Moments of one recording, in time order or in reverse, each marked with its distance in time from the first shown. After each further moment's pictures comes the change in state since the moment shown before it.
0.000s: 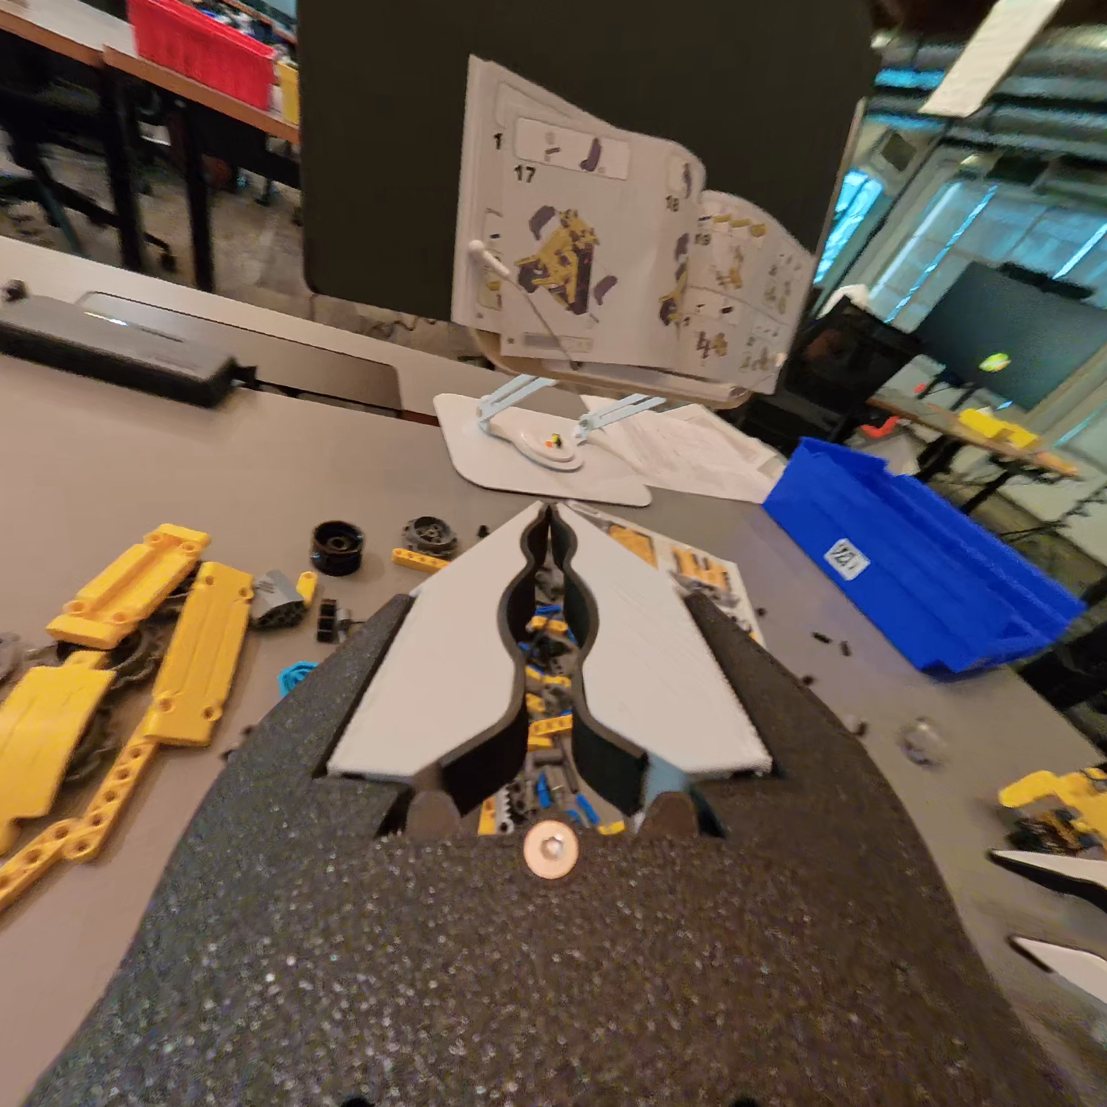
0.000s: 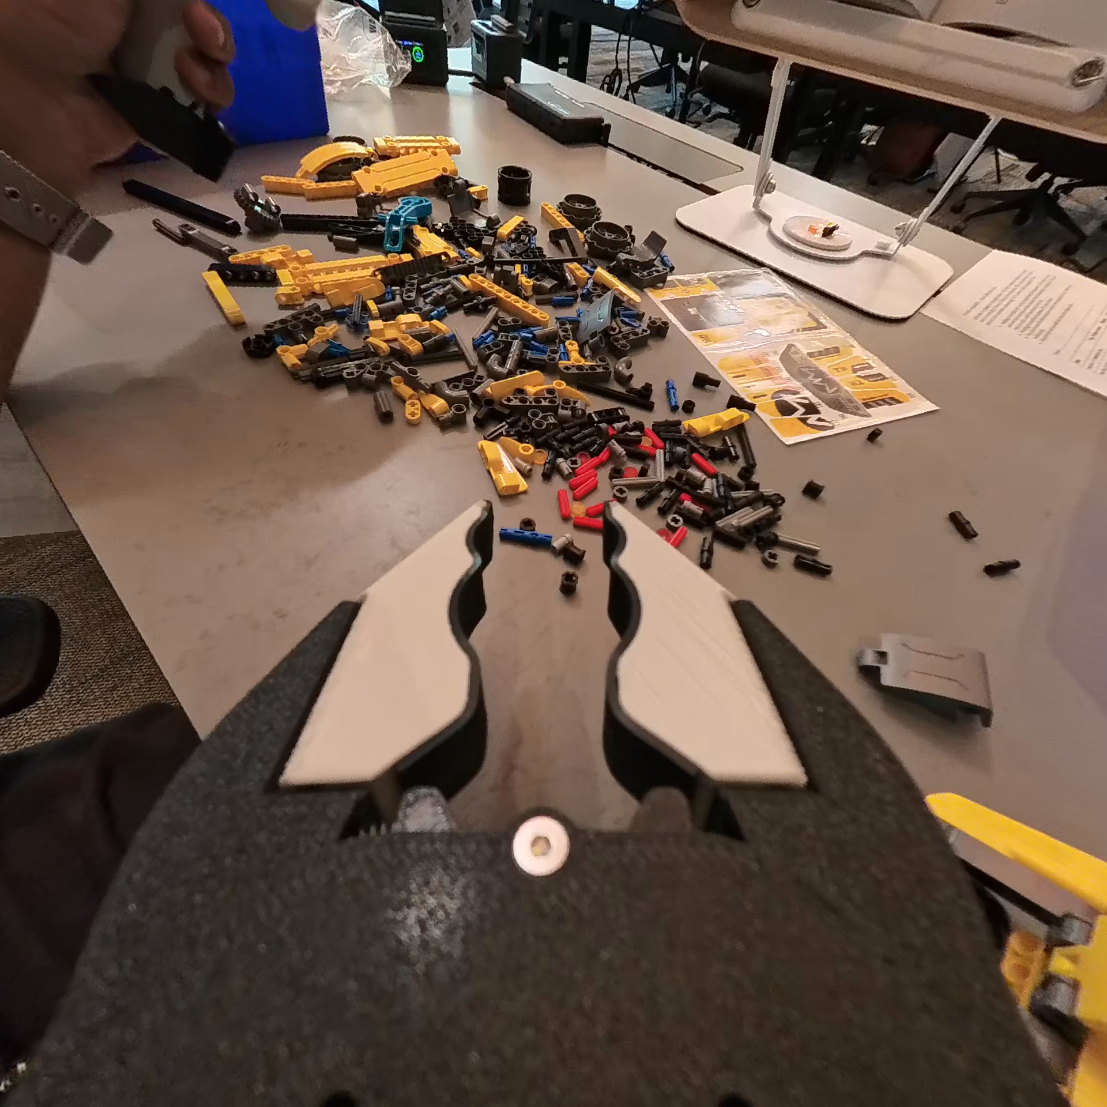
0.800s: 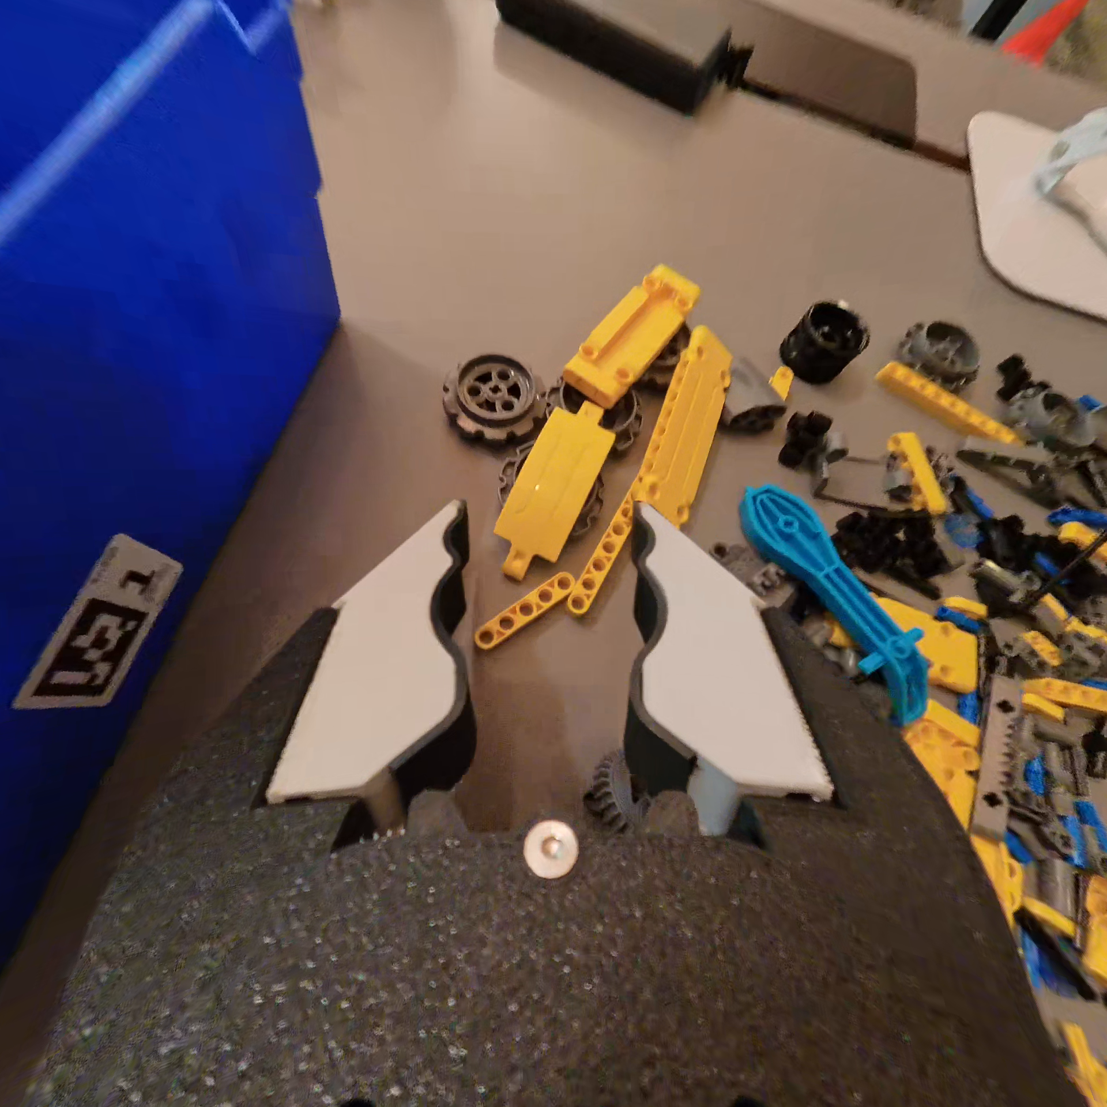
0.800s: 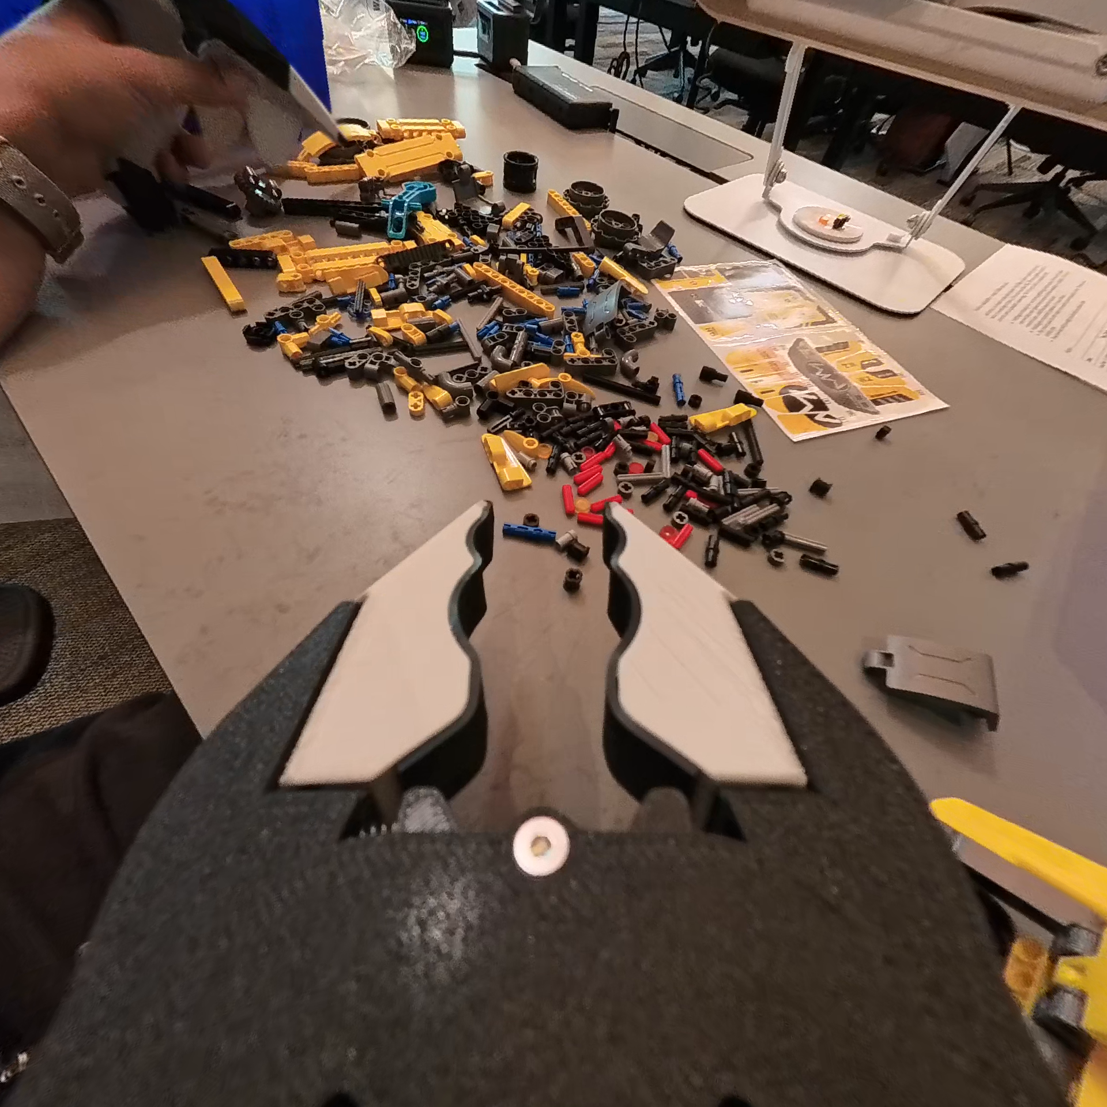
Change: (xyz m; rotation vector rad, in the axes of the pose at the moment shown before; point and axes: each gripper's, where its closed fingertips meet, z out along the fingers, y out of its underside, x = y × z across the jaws) left arm -0.182 0.077 -0.044 -0.366 -0.610 -0.006; right arm -0.002 0.002 0.002 -0.018 -0.006 -0.011
